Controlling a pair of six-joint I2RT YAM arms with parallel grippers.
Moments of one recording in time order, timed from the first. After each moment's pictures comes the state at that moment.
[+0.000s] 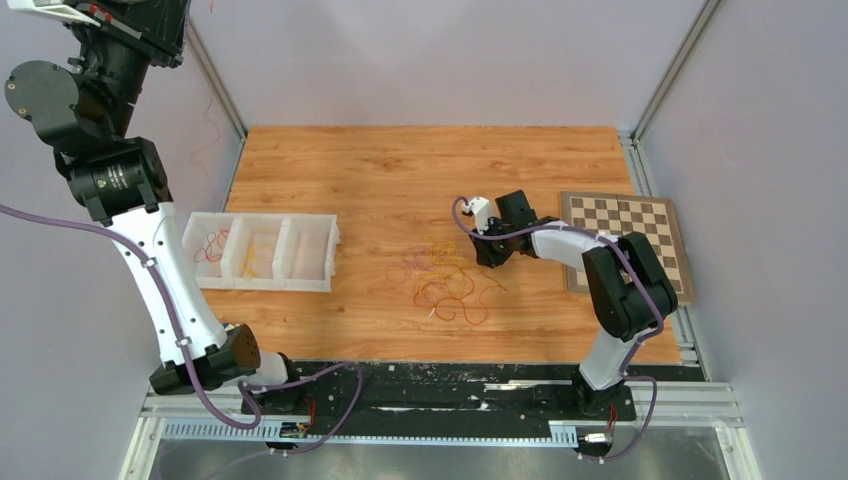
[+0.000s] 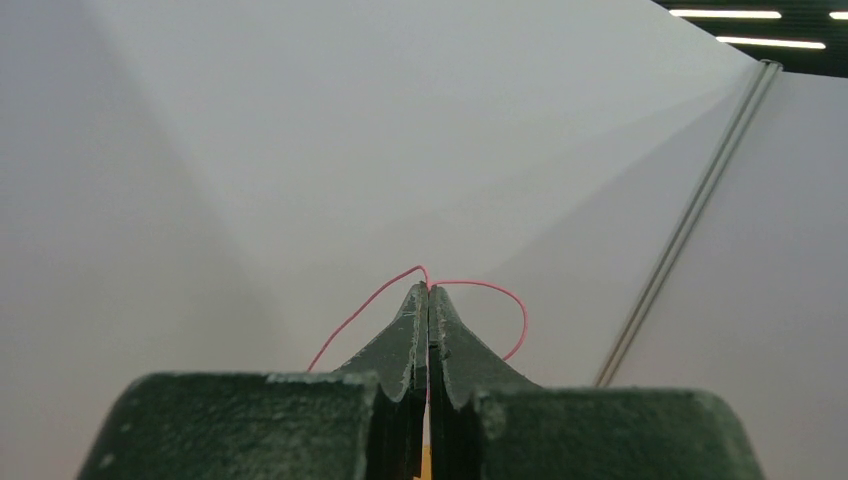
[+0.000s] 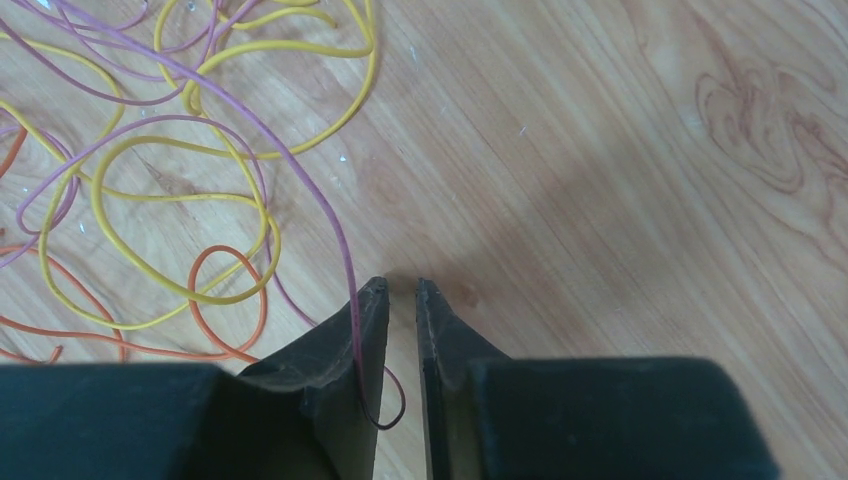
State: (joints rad) left arm 0.37 1.41 2.12 -0.05 0.62 -0.72; right arm 0.41 1.75 0.97 -0.20 -0.34 -0.32
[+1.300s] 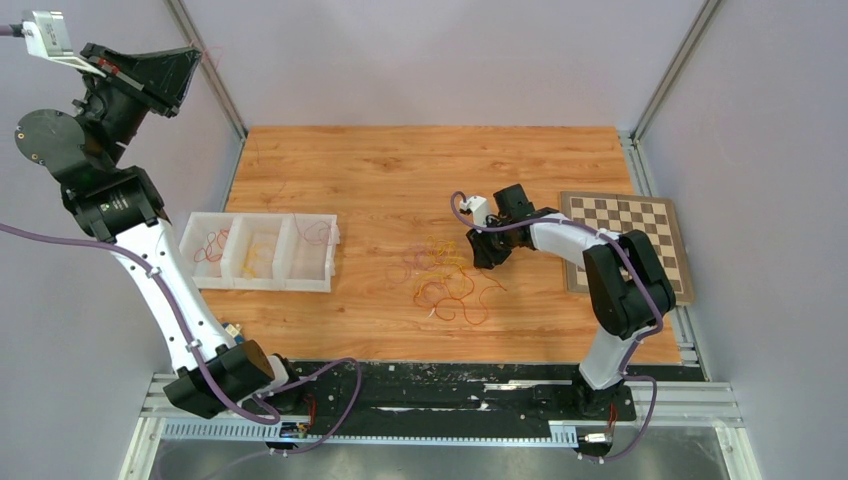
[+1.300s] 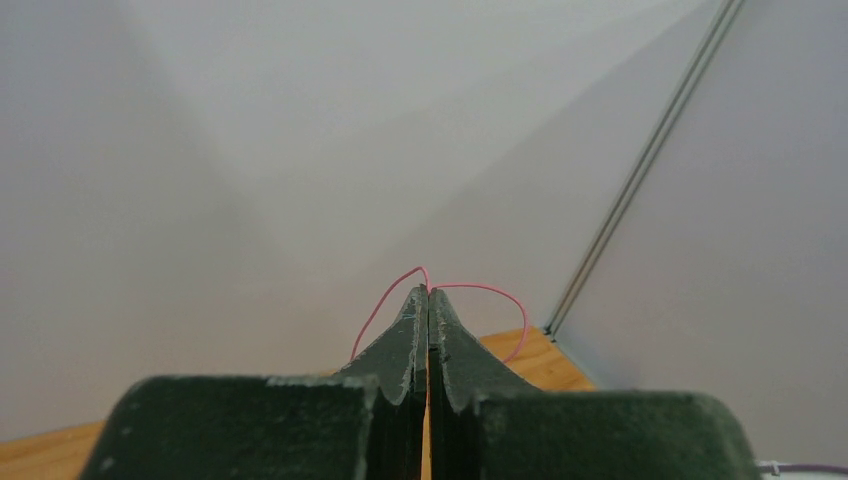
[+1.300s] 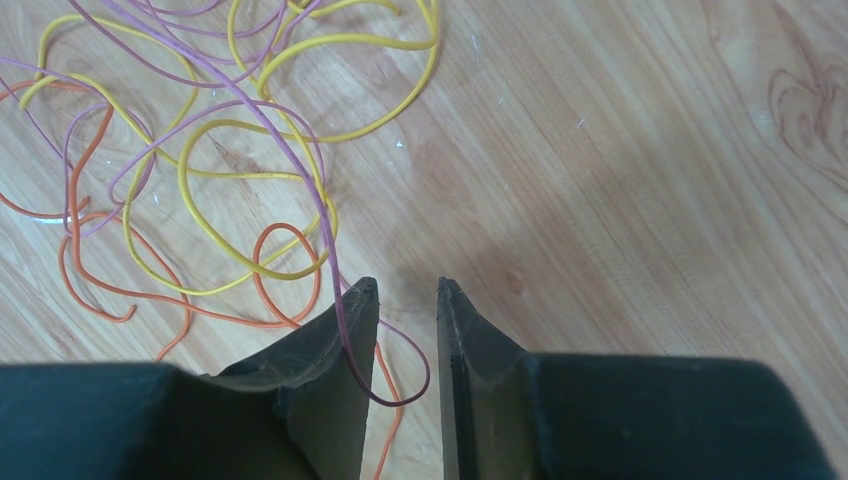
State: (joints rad) left arm 0.58 1.29 1.74 0.24 0.94 -0.90; right arm 0.41 1.77 1.06 -0.35 -0.42 -0.33
